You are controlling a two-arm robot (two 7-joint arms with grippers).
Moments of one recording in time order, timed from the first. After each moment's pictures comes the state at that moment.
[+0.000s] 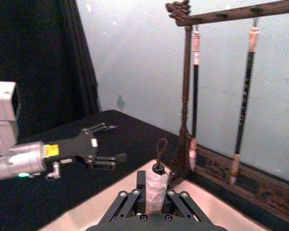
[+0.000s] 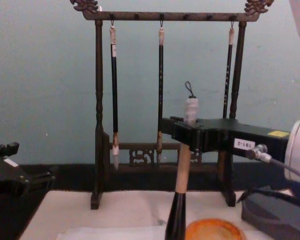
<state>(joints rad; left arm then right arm) -0.20 0.60 0.45 -1.41 -0.25 -0.12 0.03 0.33 0.46 -0.58 -1.59 0.61 0.11 0.36</state>
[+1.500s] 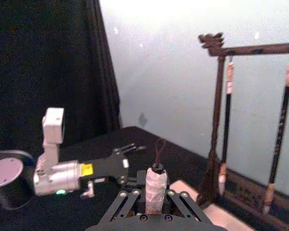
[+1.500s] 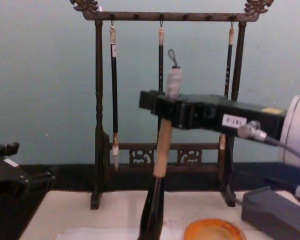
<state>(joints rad) -0.20 0.60 0.45 -1.41 -0.25 -0.12 0.03 0.26 0.41 -0.52 -1.70 0.57 0.14 0.43</state>
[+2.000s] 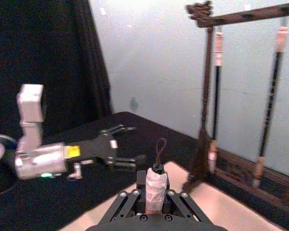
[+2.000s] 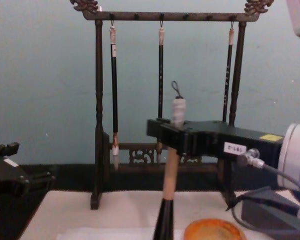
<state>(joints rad) -0.20 0.60 0.45 -1.41 -0.25 -0.12 0.03 0.26 0.41 -0.53 -1.64 0.55 0.14 0.41</state>
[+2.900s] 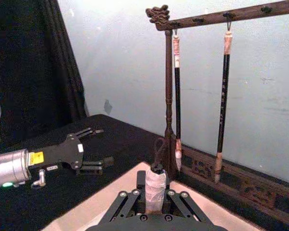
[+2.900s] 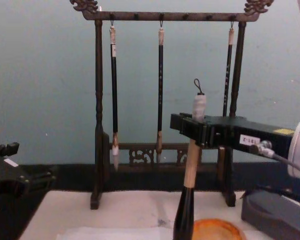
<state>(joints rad) -0.20 0.60 0.45 -1.41 -0.25 -0.12 0.03 0.26 0.38 -0.46 -1.61 0.52 0.15 0.37</state>
